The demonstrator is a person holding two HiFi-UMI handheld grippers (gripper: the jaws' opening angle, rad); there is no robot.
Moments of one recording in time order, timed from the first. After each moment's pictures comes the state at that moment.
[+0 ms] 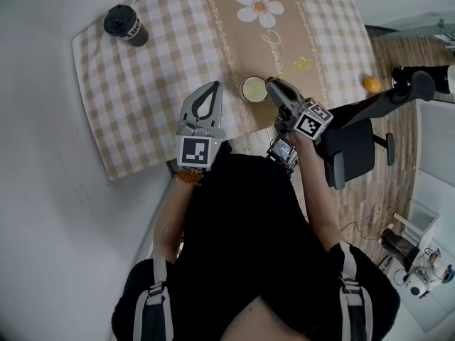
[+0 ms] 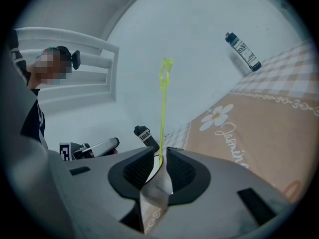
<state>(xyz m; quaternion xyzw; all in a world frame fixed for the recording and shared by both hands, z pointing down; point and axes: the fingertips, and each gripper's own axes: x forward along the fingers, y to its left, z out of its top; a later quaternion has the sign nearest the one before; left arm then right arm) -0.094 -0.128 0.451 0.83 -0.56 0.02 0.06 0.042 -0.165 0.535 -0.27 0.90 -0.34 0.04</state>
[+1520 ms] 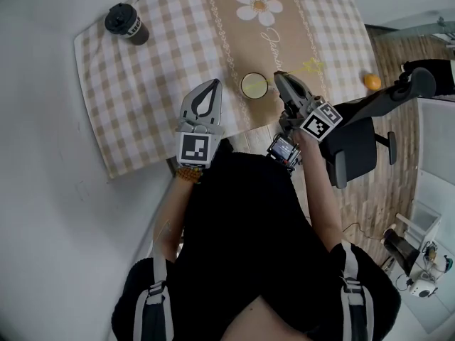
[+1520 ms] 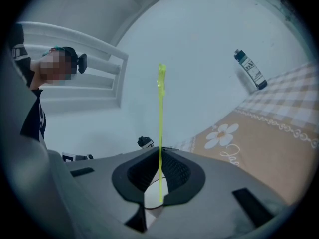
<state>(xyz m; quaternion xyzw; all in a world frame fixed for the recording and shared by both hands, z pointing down) -0.092 -0.122 0.453 0.83 -0.55 0.03 0.05 0.053 -0.168 0.484 -0.29 0.91 -0.29 0.07</state>
